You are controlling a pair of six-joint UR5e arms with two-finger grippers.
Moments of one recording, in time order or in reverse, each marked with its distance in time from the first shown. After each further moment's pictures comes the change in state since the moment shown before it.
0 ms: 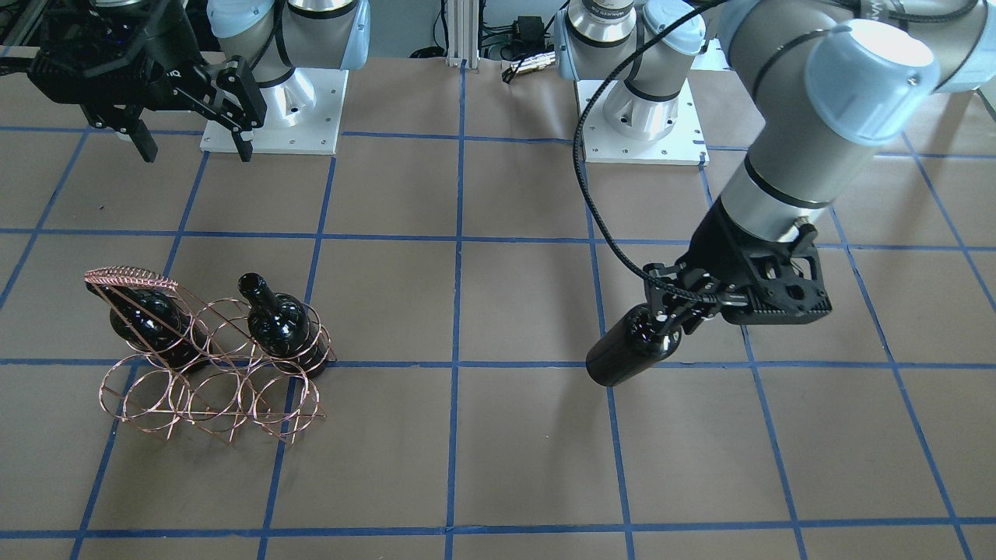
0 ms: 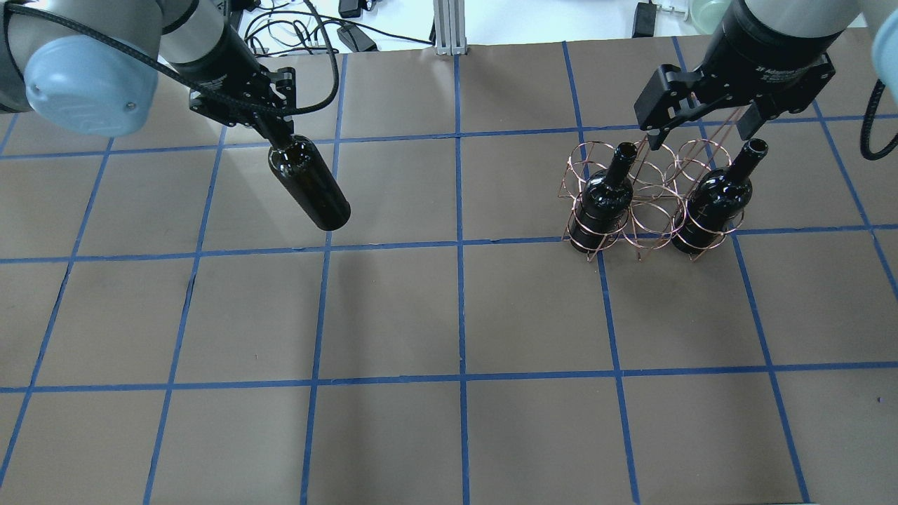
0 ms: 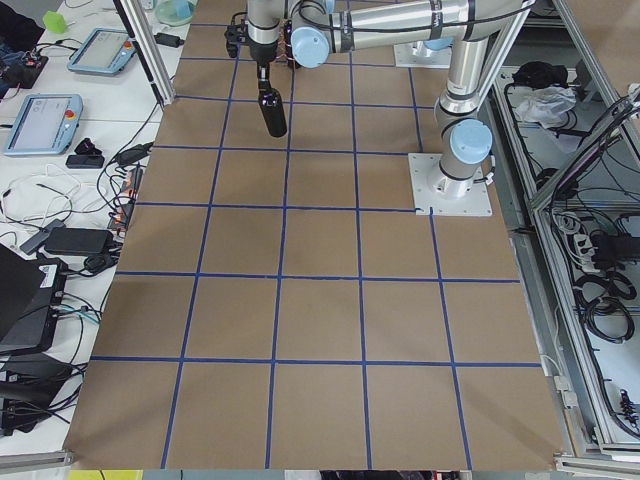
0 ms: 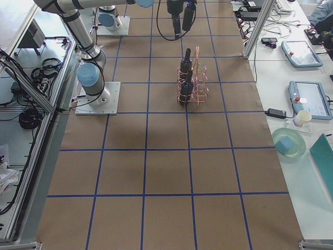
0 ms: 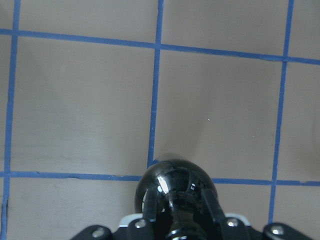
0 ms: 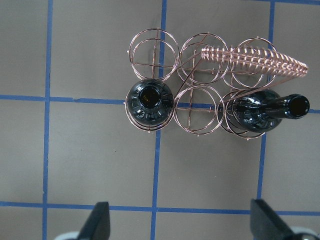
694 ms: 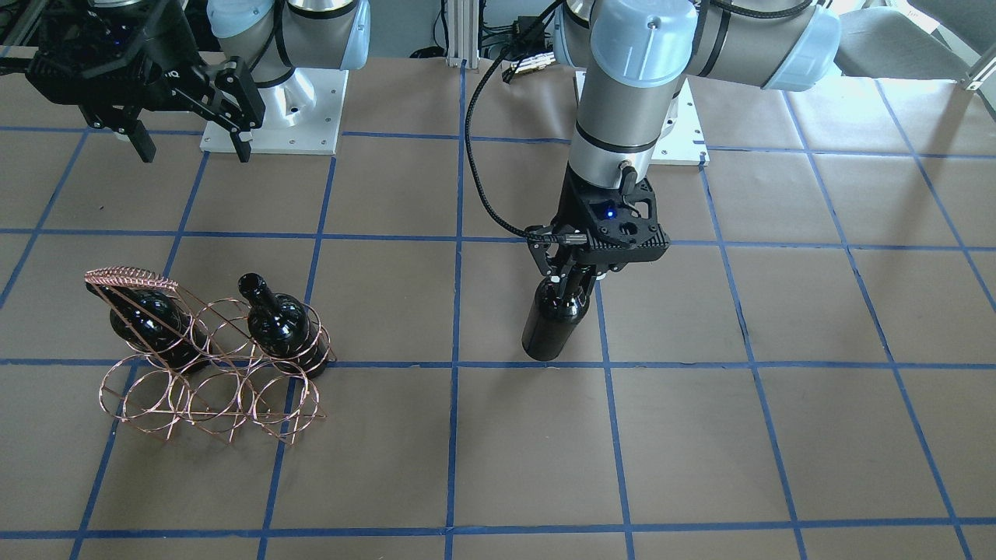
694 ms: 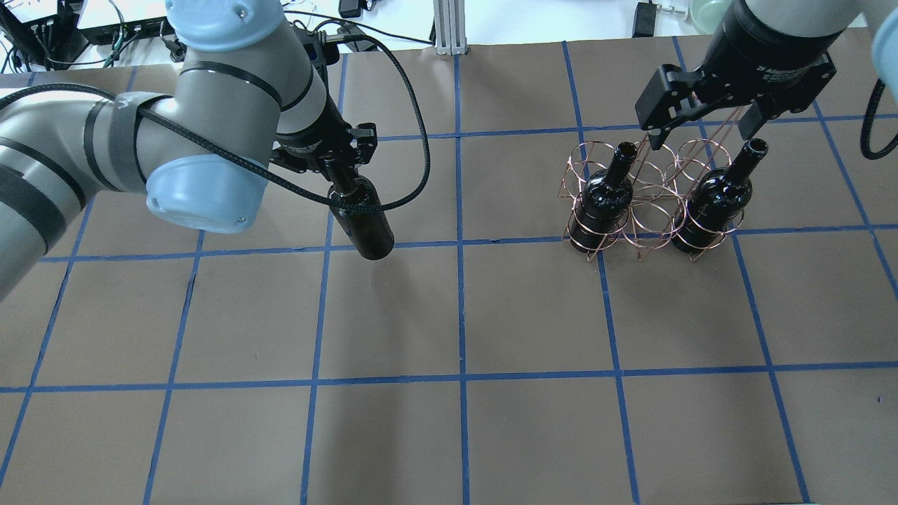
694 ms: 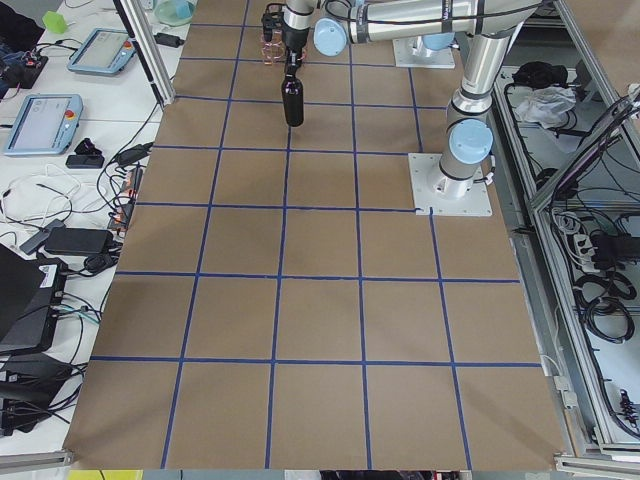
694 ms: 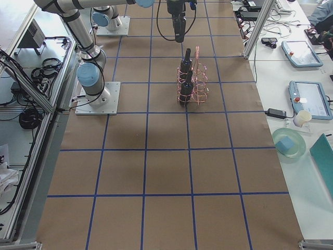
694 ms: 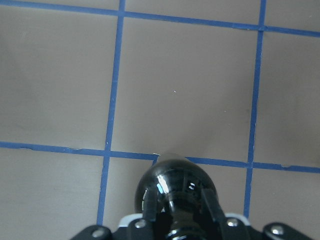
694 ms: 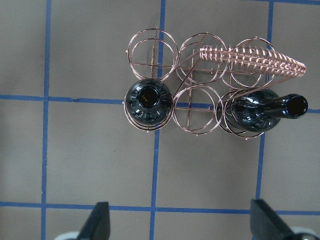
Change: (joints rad) left arm -0.208 0.047 -0.170 0.185 0.119 -0.222; right arm 0.000 0.000 0.000 0.000 -0.003 0.000
